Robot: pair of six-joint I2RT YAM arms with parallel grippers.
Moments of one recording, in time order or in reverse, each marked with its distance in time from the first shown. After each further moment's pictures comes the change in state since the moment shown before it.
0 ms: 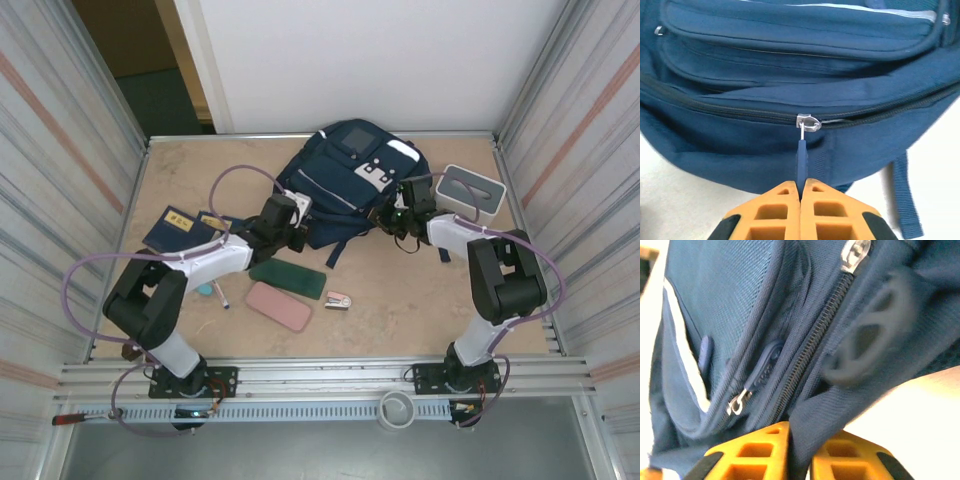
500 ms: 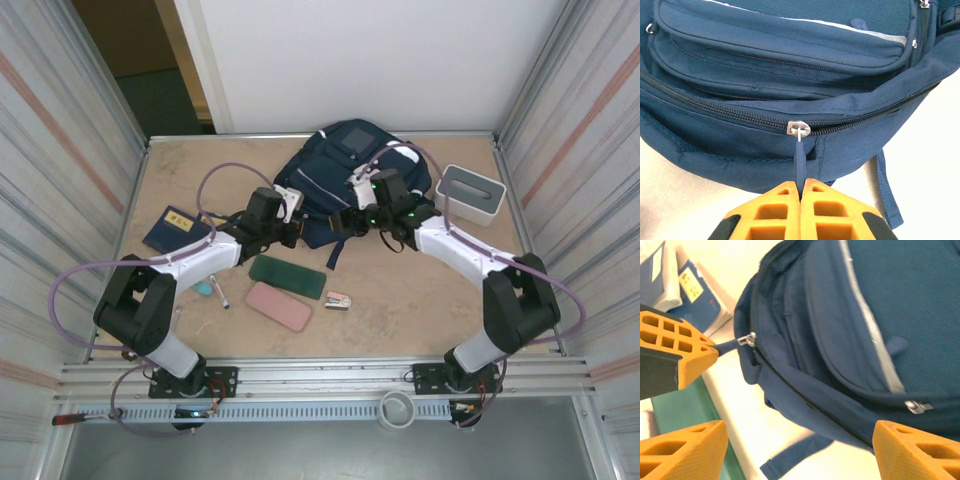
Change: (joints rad) left arm 0.069 -0.048 -0.003 -0.030 0.172 -0.022; right arm 0.255 -0.133 0.125 -0.149 0.113 -0.697
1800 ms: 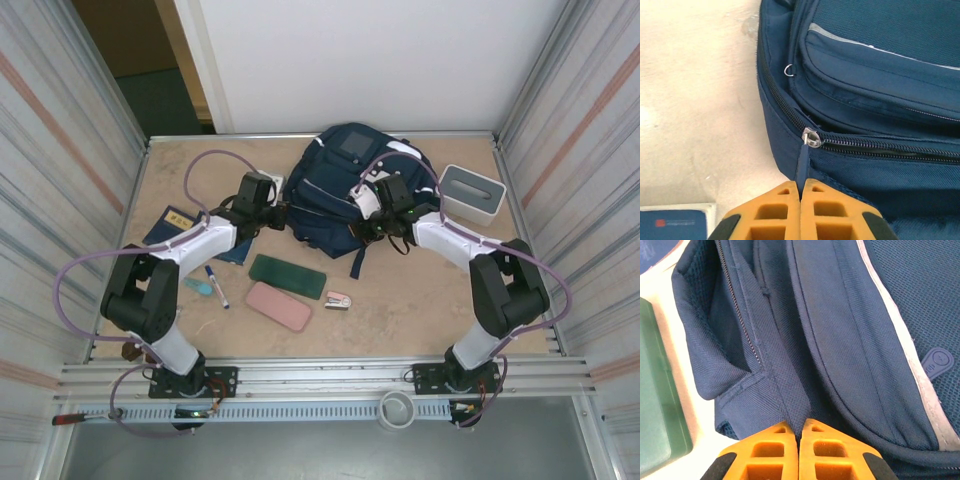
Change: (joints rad) left arm 0.108 0.072 0.117 -0.084 -0.105 -0.026; right arm -0.083 0.064 -0.034 -0.064 -0.063 -0.235
